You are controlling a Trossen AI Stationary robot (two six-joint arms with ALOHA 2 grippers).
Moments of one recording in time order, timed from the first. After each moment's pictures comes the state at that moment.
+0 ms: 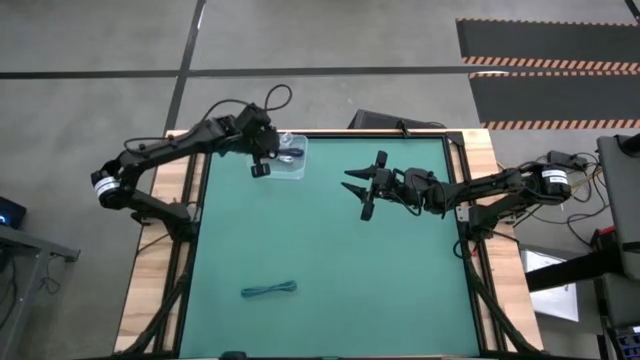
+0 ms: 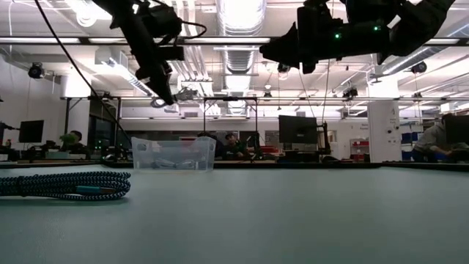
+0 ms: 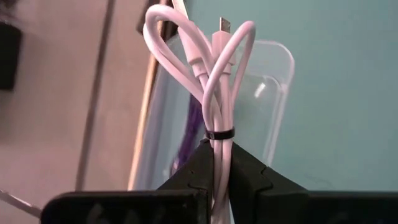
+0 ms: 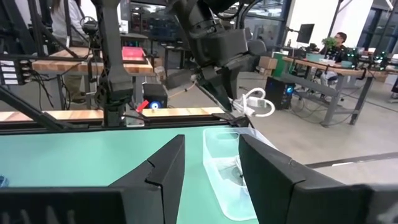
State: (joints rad) left arm 0.60 1.36 1.16 -0.73 -0.12 0.55; right arm -0.13 1.38 0.56 0.85 0.14 -0.10
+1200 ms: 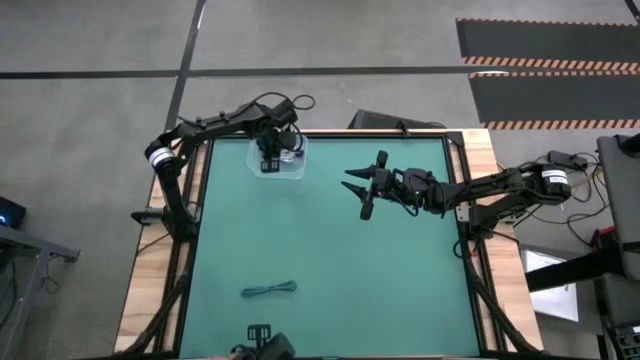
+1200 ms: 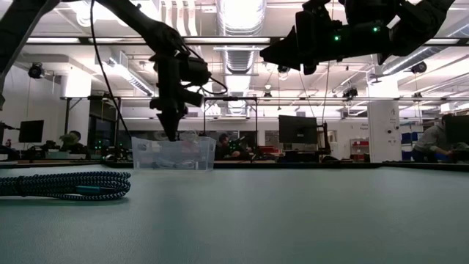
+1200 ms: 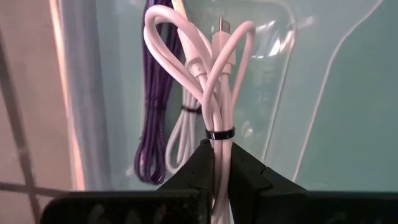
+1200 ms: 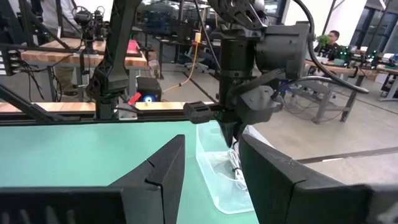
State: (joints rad) left arm 0.69 1.82 1.46 -1.00 -0.08 0.64; right arm -0.13 1.38 0.56 0.82 0.16 -0.13
